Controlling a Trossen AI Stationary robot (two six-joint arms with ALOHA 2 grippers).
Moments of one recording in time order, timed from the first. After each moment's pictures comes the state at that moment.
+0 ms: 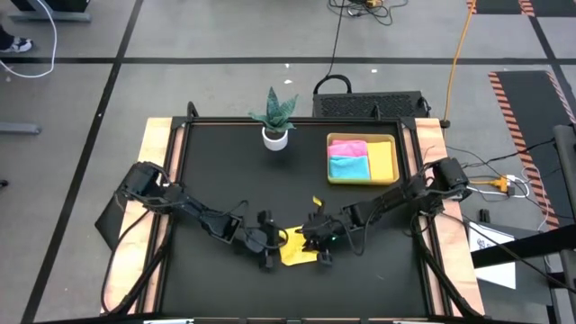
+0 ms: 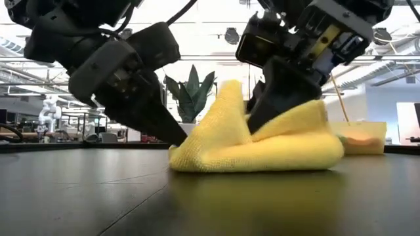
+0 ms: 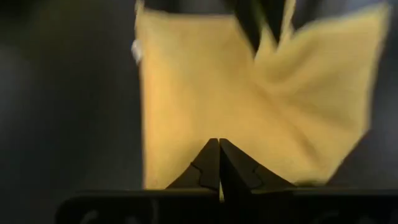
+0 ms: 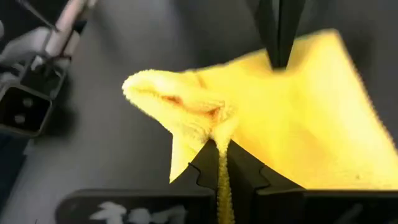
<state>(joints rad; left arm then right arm) -0.40 1.84 0.81 0.35 -0.28 -0.32 0.29 1.80 0.85 0.21 -0.16 0.36</state>
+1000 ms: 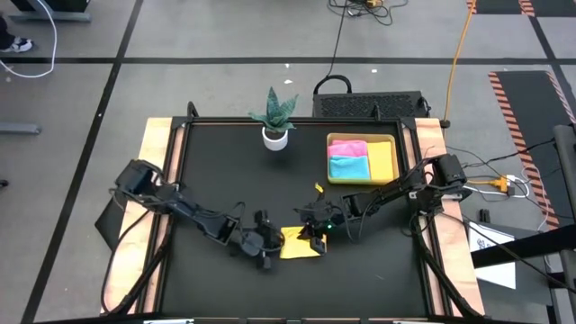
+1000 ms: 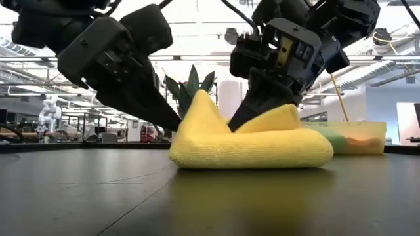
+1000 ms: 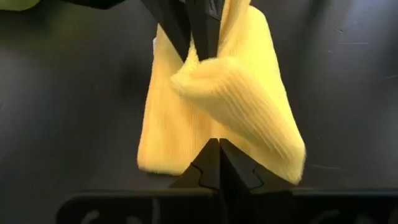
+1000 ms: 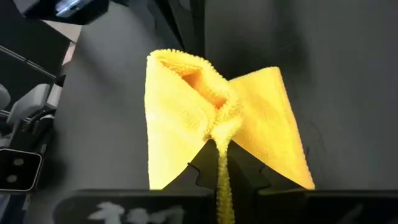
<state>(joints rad) -0.43 1.79 0.81 0.27 -0.34 -0.33 0.18 1.80 0.81 0.33 -0.18 0.50</state>
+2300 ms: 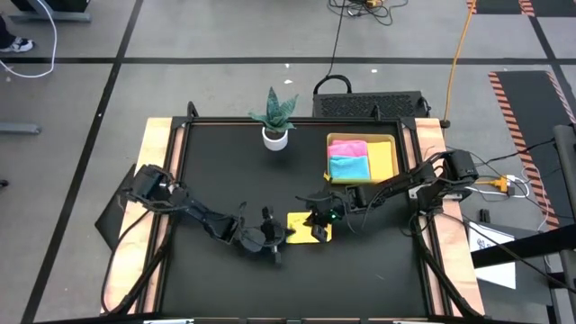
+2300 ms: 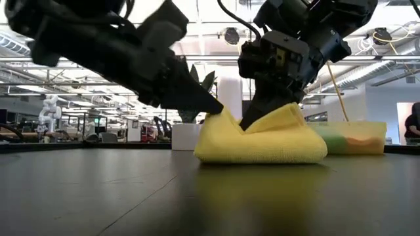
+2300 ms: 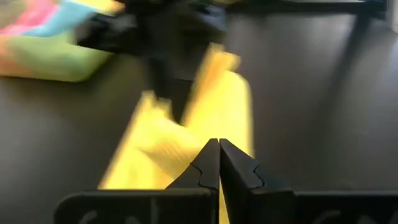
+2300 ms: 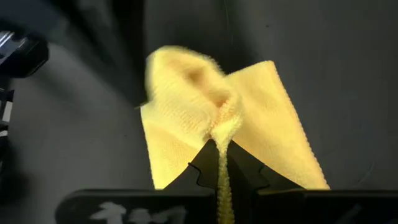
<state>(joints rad) -0.41 1.89 0.81 0.62 -0.50 -0.22 0.12 1.68 0.79 0.12 -0.10 0.53</state>
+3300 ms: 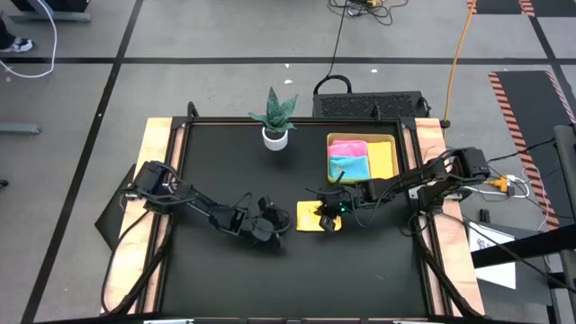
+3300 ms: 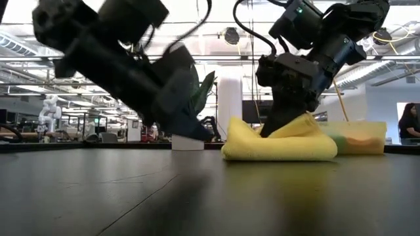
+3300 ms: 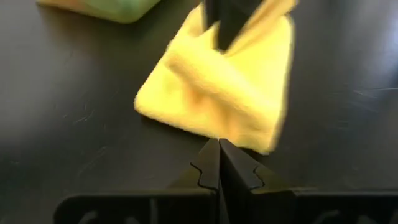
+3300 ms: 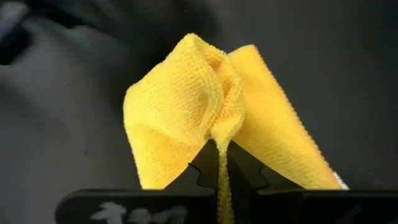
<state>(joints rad) -0.31 1.89 0.81 0.45 -0.51 -0.41 0.07 1.57 0.67 0.06 0.00 0.54</state>
